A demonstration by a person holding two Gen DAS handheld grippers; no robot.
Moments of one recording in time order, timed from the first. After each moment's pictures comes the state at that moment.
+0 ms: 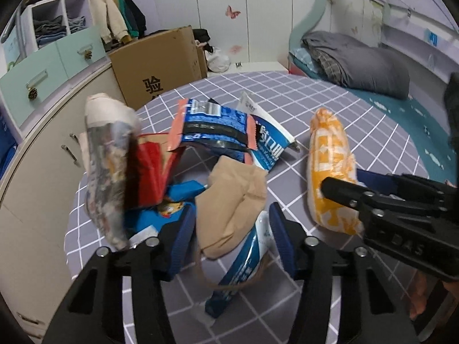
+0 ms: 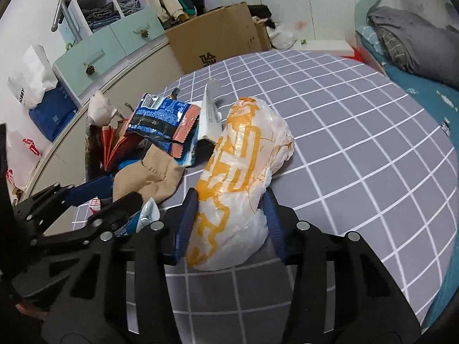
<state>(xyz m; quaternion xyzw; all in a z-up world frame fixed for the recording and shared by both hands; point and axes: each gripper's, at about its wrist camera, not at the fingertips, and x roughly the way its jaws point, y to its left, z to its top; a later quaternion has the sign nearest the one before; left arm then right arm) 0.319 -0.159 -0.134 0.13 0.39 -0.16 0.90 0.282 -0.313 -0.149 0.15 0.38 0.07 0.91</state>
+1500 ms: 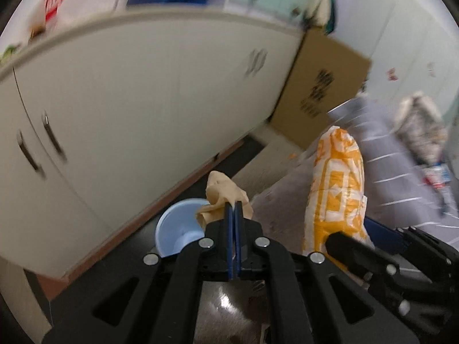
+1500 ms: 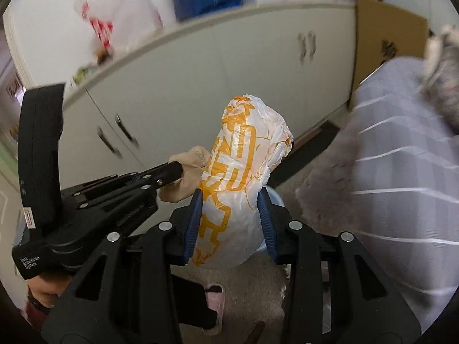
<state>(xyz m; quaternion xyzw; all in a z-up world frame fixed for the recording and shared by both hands) 0.201 0.231 -0.218 -0.16 0.41 0.11 0.89 0.220 0.093 -0.188 -0.04 0.42 0.35 0.84</state>
